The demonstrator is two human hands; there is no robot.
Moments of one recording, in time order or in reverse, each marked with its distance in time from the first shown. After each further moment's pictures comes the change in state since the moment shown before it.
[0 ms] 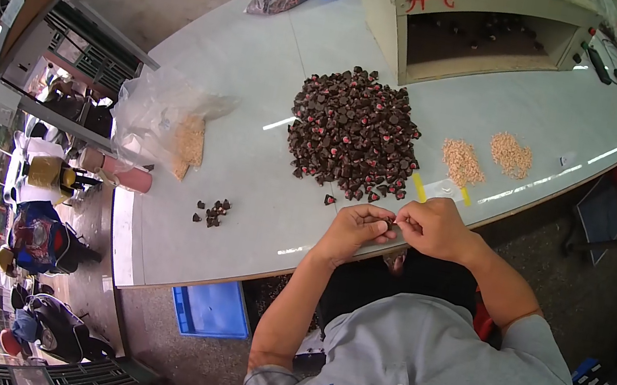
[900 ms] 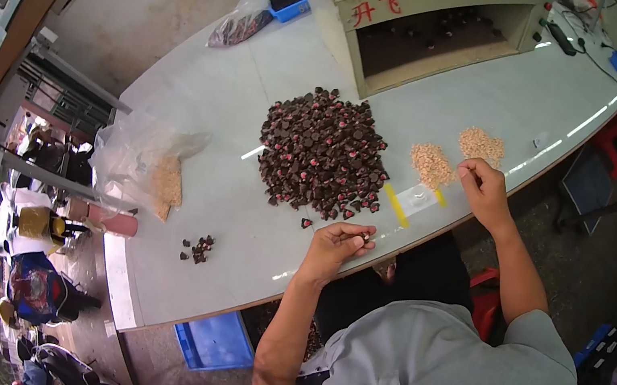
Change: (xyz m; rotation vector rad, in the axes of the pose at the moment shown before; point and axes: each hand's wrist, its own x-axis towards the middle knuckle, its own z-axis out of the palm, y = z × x) left_hand -0.003 0.000 0.005 -0.008 0.054 0.052; right_hand -0.047 0.064 -0.084 0.007 0.526 0.423
